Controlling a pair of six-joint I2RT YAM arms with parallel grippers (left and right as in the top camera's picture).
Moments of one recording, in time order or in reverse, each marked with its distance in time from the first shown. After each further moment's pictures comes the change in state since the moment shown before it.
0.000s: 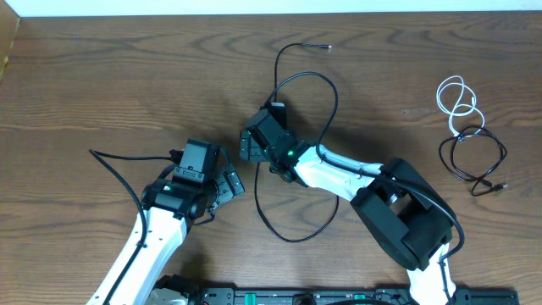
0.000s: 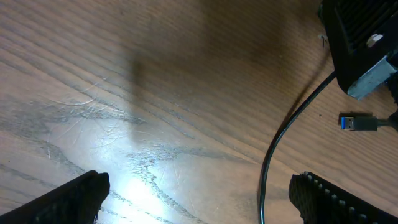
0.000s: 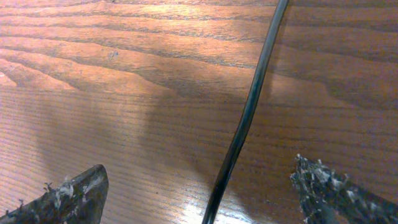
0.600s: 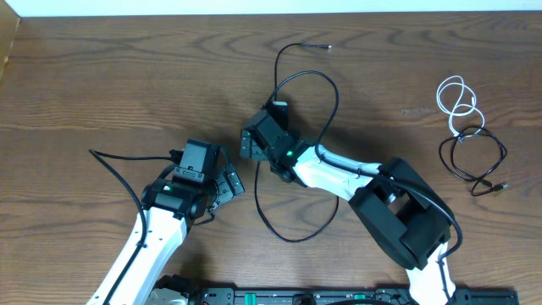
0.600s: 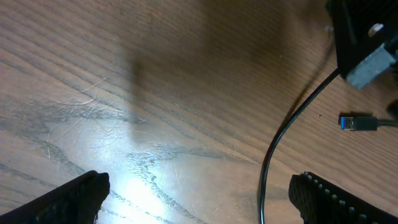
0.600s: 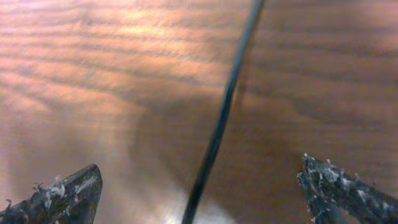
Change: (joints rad) left arm 0.000 0.000 0.000 0.000 0.000 0.000; right arm 0.004 0.014 0.004 0.005 0.096 0.000
